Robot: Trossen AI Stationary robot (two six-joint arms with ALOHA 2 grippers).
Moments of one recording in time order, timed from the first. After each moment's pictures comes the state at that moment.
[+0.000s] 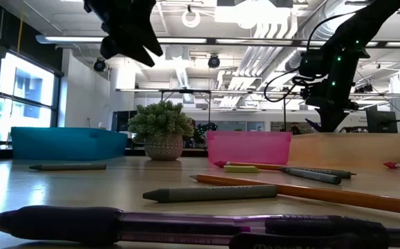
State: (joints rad) left arm 0.05 1.28 0.99 -0.52 -0.31 -0.56; right arm -0.96 1.28 0.75 -0.69 0.05 -0.05
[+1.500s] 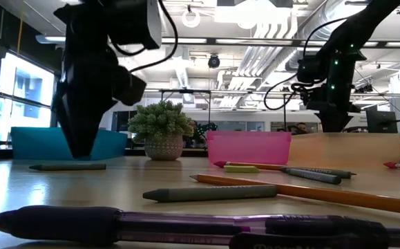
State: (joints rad) left arm -0.05 1.72 0.99 -0.76 0.05 -0.87; right arm -0.96 1.34 0.78 -0.74 0.05 -0.03
